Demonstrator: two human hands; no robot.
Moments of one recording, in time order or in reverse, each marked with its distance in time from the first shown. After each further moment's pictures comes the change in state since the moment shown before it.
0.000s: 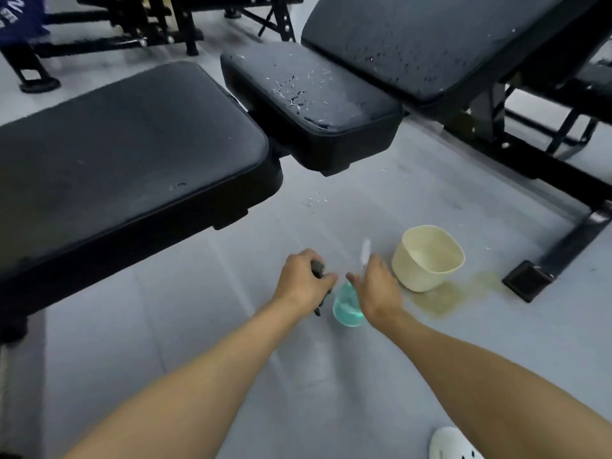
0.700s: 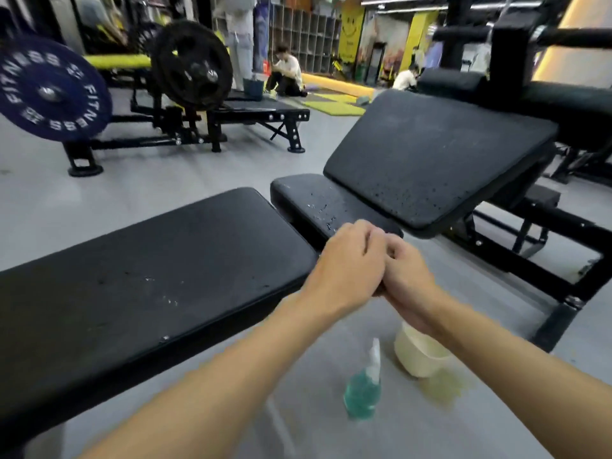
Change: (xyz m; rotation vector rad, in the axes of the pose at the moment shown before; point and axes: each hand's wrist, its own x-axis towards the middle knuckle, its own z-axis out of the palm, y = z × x) left_hand -0.081 0.175 -0.134 -0.089 0.094 0.532; right_hand -0.057 -0.168 -0.198 0.951 -0.008 -0.211
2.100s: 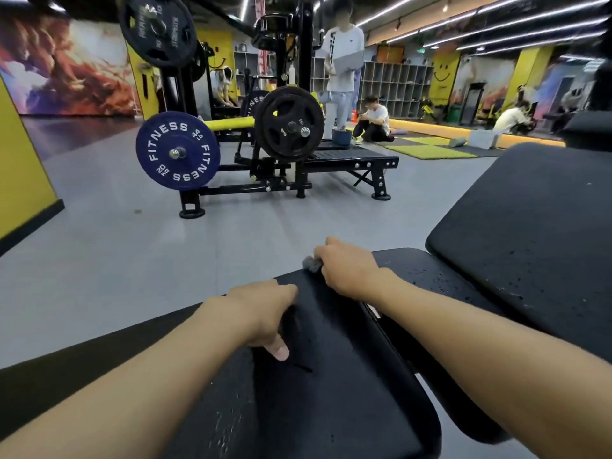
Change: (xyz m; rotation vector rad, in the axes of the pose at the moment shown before) left_hand 0.100 -0.125 -0.208 1.062 -0.408 -0.496; right_hand 0.219 -0.044 0.201 -1.263 -0.454 -0.684
